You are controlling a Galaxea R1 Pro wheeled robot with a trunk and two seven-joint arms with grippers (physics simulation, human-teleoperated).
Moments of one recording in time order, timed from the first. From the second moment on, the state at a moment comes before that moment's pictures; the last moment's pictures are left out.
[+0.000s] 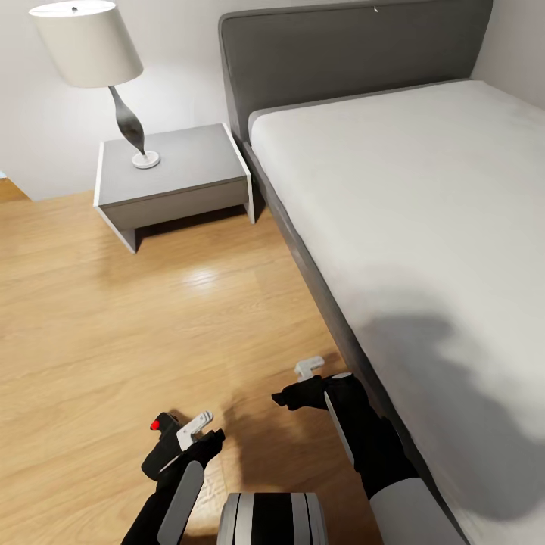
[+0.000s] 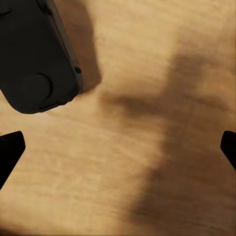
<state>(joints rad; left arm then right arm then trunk) -0.30 -0.17 -0.03 -1.07 0.58 0.32 0.49 -0.58 0.17 0.14 -1.13 0.25 0.82 0.43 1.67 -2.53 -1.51</state>
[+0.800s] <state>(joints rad) -0.30 -0.17 -0.03 -1.02 0.69 0.19 0.53 -0.58 0.17 0.14 -1.13 0.25 0.82 0.43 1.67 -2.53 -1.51</state>
